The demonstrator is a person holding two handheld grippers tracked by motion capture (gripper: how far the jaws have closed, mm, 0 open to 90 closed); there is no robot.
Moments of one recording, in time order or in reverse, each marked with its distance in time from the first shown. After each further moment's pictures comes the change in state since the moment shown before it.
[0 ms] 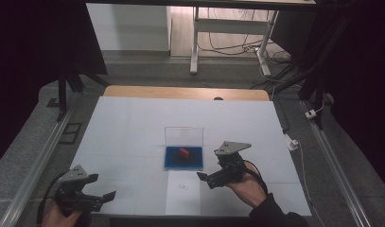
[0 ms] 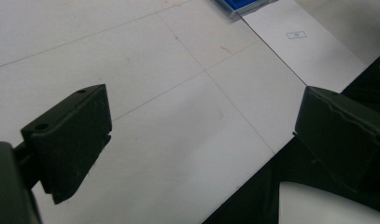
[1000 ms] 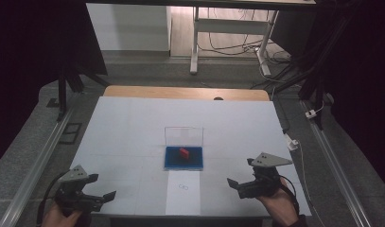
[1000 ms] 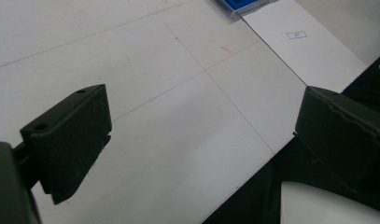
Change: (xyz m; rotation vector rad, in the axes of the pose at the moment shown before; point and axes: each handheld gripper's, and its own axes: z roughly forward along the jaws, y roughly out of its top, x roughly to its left) left arm -0.001 0.000 0.000 0.001 0.002 0.001; right arm -0.014 -0.050 -0.074 -0.039 -0.164 0.112
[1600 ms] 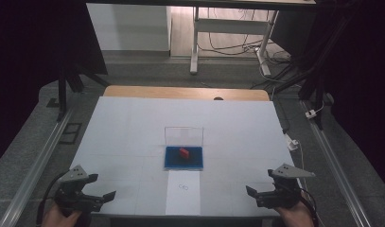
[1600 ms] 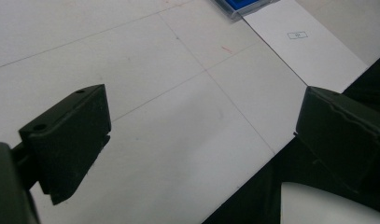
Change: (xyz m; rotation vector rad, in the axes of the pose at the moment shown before) left arm 0.000 -0.001 -0.001 -0.003 0.001 -0.004; right arm -0.018 -0.039 -0.033 0.041 -0.099 0.110
